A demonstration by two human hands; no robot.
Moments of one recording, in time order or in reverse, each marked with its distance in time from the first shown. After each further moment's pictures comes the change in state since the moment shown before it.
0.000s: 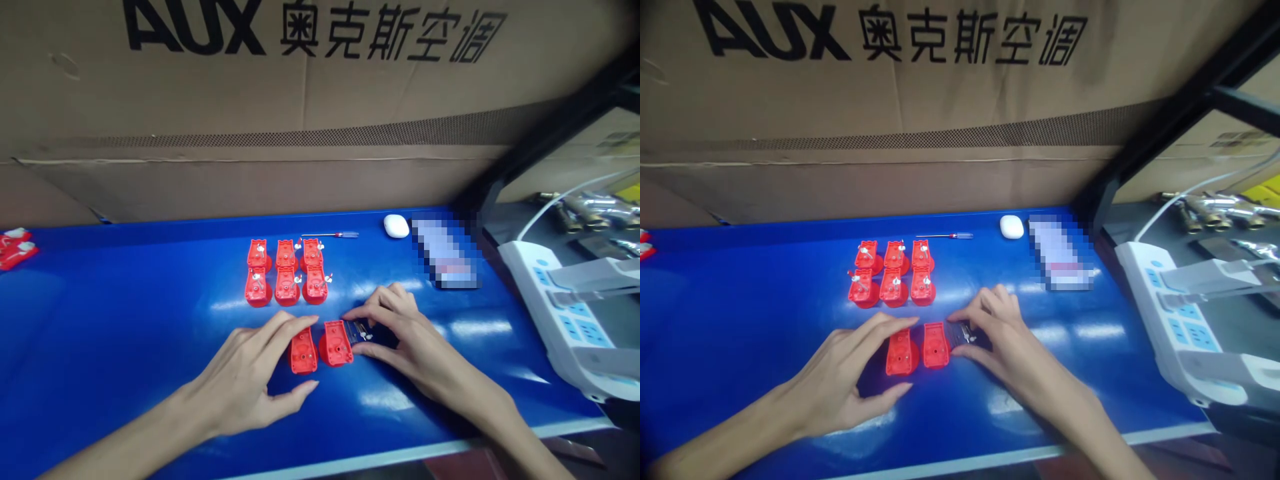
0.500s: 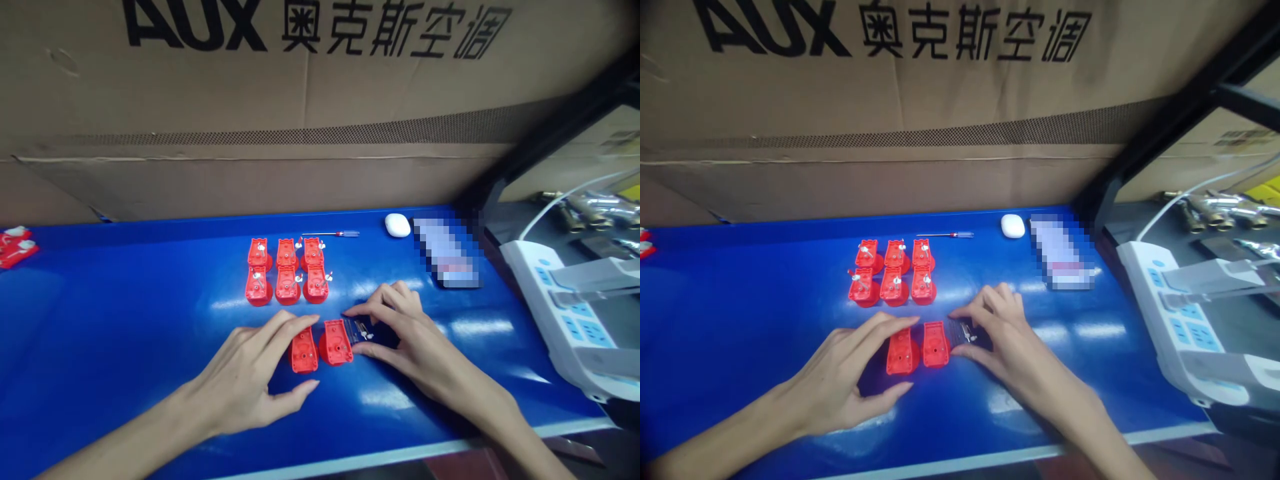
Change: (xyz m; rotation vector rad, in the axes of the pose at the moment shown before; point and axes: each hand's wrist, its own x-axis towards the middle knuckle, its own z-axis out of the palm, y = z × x) left_hand 0.001 0.001 -0.001 0.014 -0.004 0.005; right_hand -0.001 0.001 0.000 -0.038 0.048 -0.005
